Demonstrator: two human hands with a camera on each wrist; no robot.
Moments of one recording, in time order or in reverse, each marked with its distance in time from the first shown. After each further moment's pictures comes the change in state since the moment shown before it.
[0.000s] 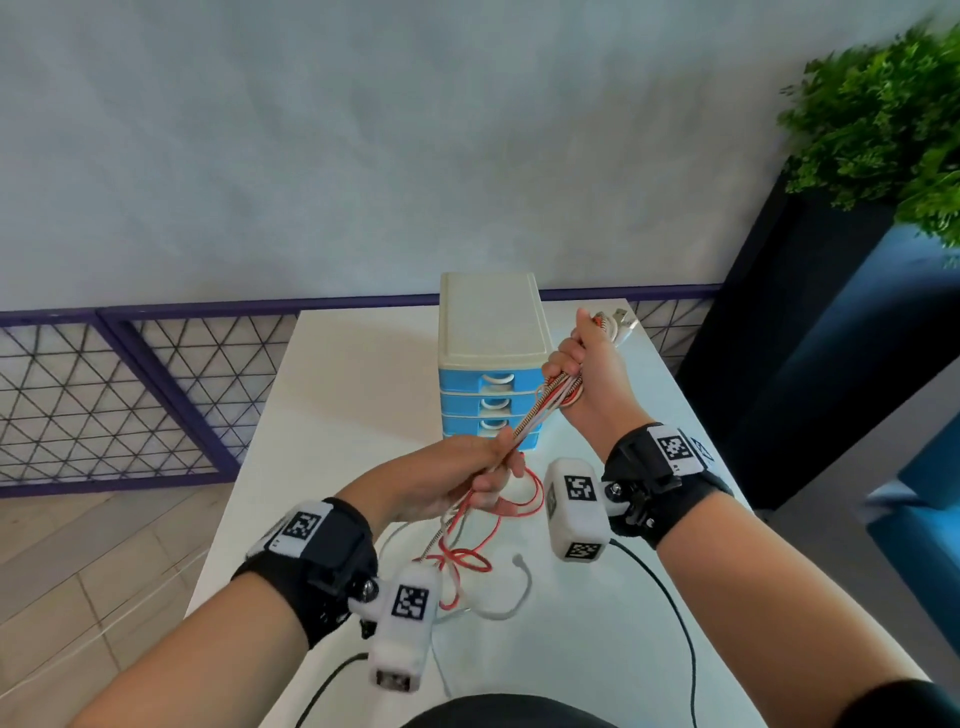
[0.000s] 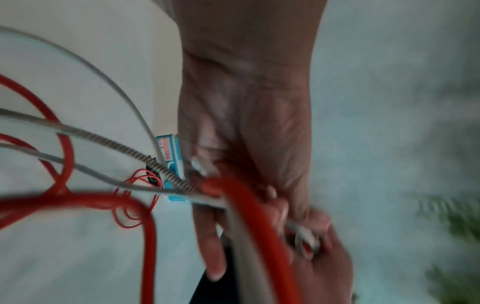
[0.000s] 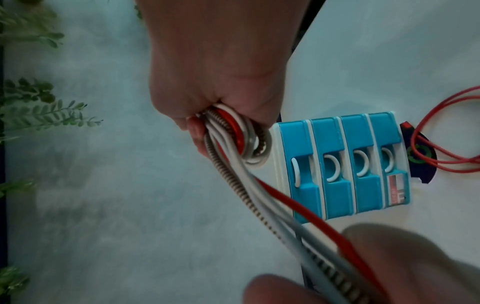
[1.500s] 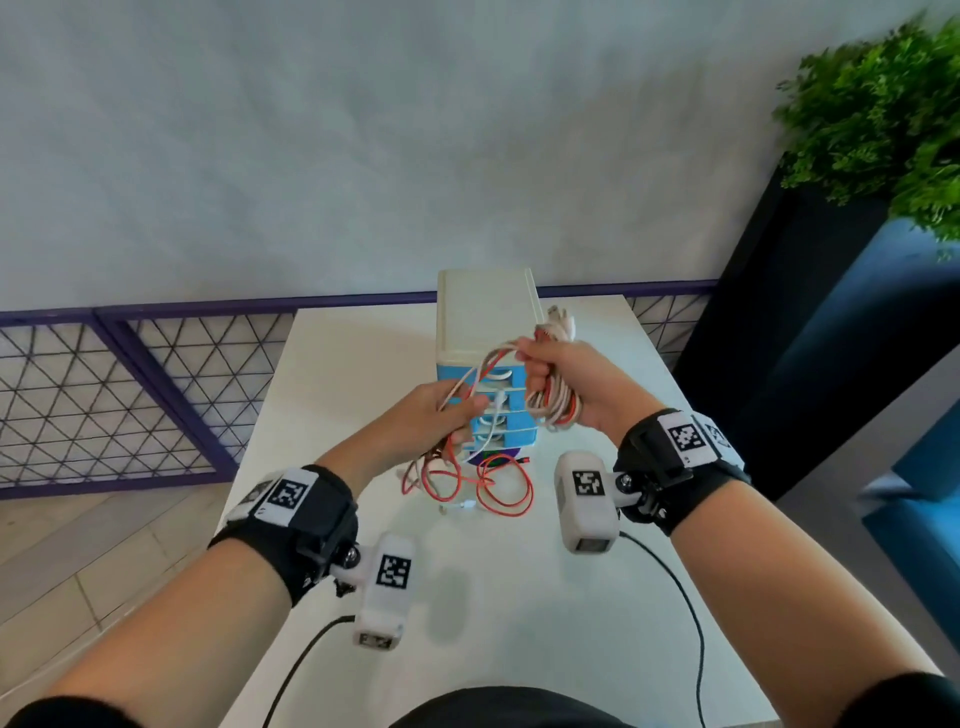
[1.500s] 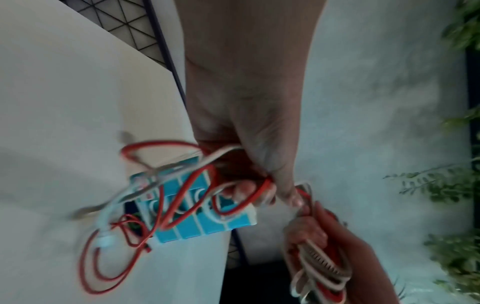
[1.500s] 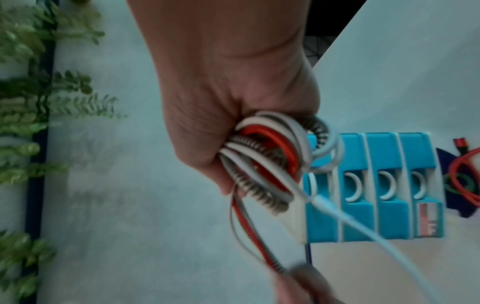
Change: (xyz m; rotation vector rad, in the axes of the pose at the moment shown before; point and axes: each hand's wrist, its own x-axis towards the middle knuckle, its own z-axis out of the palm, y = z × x) left_hand 0.001 0.021 -0.030 0.362 0.351 0.212; right_hand -0.010 -0.006 0.006 -0.632 -0.184 0.216
